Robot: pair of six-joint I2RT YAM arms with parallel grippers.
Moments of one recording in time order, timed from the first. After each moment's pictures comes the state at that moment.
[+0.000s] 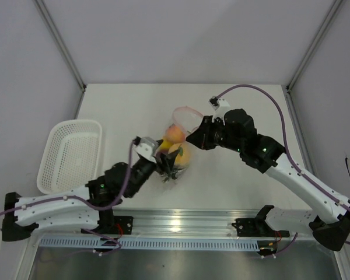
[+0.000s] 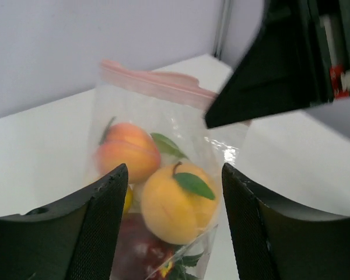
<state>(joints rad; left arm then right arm) -1.30 0.84 0.68 0.22 -0.69 0.01 0.82 1.14 1.24 -0.45 -0.11 0.63</state>
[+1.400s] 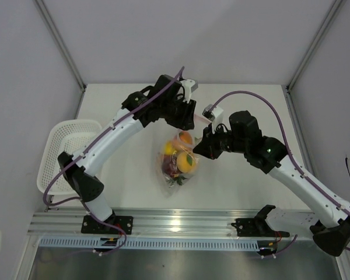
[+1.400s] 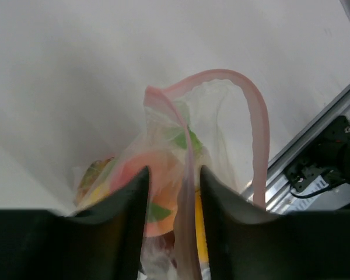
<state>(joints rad) -0.75 1.68 1.88 -0.96 0.15 -0.25 0.73 1.10 1.18 -0.55 -0.38 0.18</state>
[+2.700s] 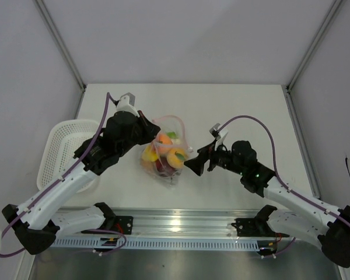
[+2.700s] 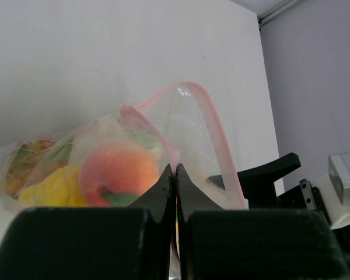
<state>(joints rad) -0.74 1.04 1.20 -0.58 -0.27 -0.81 0.74 0.96 0.63 0.12 -0.30 0.34</state>
